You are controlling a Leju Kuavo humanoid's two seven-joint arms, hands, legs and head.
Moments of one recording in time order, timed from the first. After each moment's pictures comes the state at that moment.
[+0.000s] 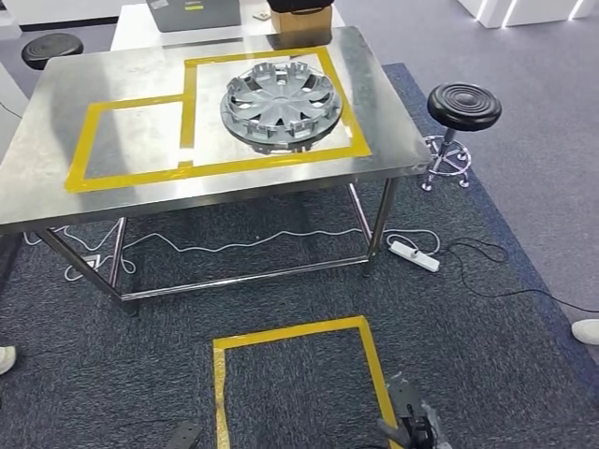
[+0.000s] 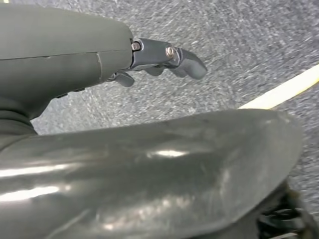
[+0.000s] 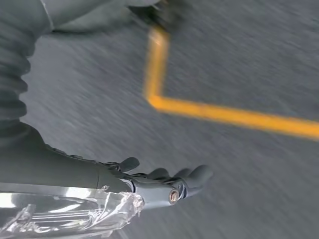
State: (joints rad) left arm -0.13 -0.17 0.94 -0.20 -1.38 0.13 -0.08; right arm -0.16 0.05 -0.07 -0.28 0.43 -0.30 -0.18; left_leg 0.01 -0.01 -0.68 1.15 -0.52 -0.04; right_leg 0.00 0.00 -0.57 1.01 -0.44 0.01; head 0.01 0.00
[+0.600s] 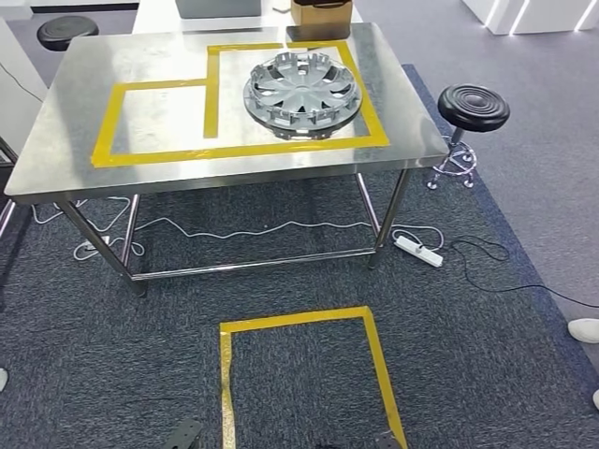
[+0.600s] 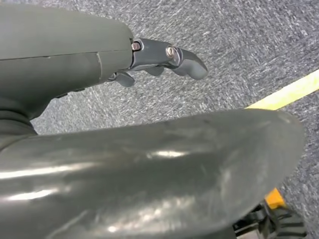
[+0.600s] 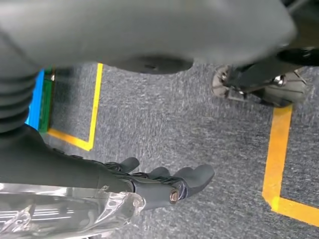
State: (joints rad) left arm -0.13 -0.17 0.94 -0.20 -1.39 0.11 -0.10; right arm -0.06 0.10 -0.17 -0.21 0.42 -0.17 0.03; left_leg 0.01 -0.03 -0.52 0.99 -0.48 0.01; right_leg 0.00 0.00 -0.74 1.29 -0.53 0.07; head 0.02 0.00
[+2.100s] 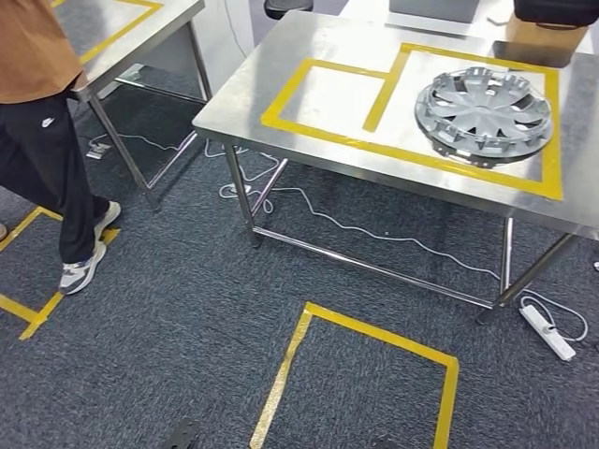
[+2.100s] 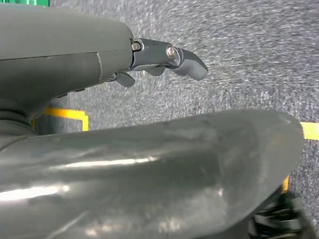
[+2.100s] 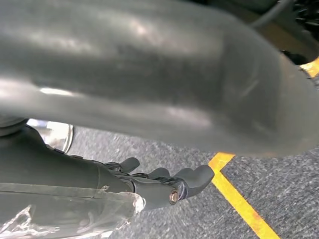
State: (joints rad) left arm -0.14 -0.17 0.96 -0.20 -1.39 0.13 -0.08; right arm -0.06 0.11 -0.17 -0.19 0.49 -0.17 0.05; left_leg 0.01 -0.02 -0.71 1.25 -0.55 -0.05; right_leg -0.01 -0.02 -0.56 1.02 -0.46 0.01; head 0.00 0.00
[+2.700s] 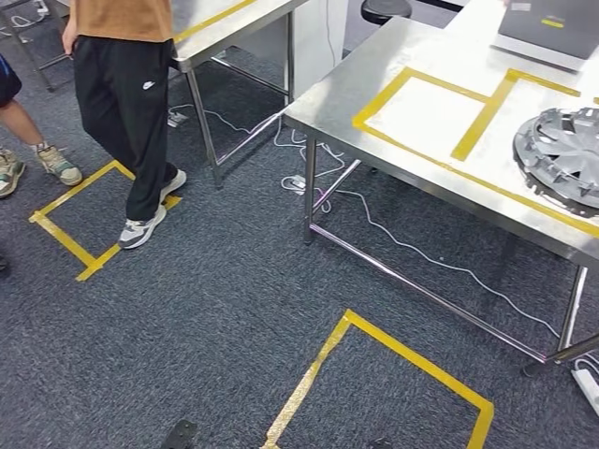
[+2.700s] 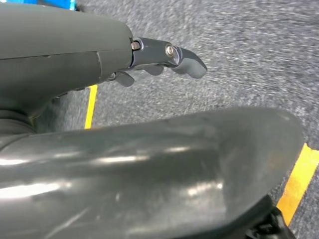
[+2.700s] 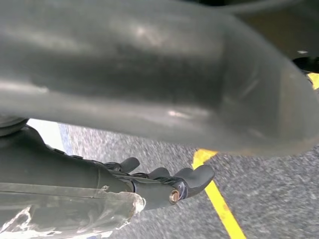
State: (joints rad) left arm -0.13 -0.18 0.96 -0.20 -1.39 0.14 -0.08; right arm -0.06 0.11 -0.17 -0.19 0.50 -0.17 0.06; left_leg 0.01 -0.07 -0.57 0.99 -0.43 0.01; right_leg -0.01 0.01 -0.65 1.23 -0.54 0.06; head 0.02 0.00
